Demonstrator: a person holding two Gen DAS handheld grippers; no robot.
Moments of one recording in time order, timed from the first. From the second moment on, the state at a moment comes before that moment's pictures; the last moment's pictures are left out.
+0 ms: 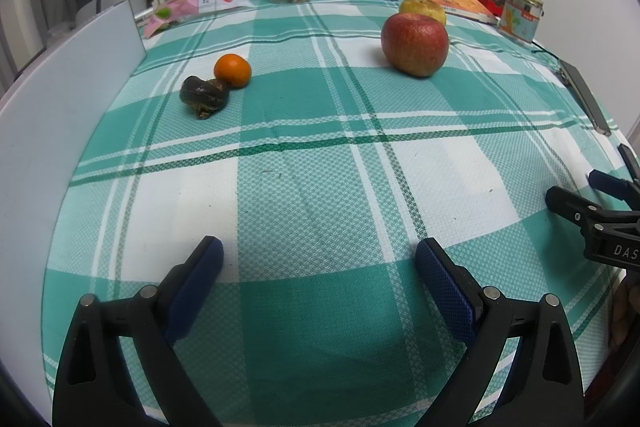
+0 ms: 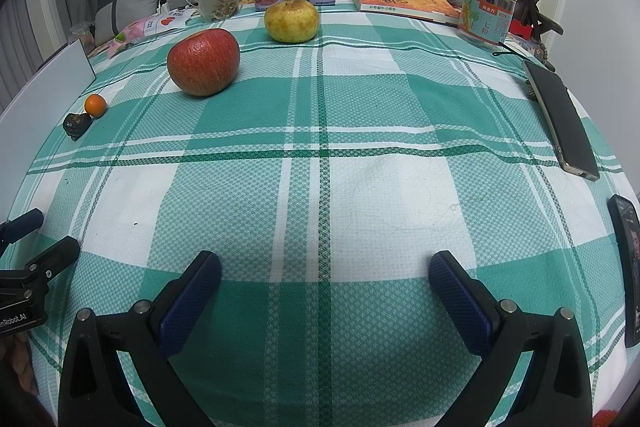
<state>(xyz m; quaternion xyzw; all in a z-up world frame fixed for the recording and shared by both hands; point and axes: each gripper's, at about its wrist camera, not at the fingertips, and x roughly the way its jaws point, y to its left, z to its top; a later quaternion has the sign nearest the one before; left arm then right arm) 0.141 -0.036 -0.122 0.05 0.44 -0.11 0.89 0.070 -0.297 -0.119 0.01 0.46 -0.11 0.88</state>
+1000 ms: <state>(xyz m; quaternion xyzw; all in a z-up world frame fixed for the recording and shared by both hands) 0.185 -0.013 -0.104 0.02 0.45 -0.12 0.88 0.071 -0.297 -0.119 0.01 0.46 -0.11 0.88</state>
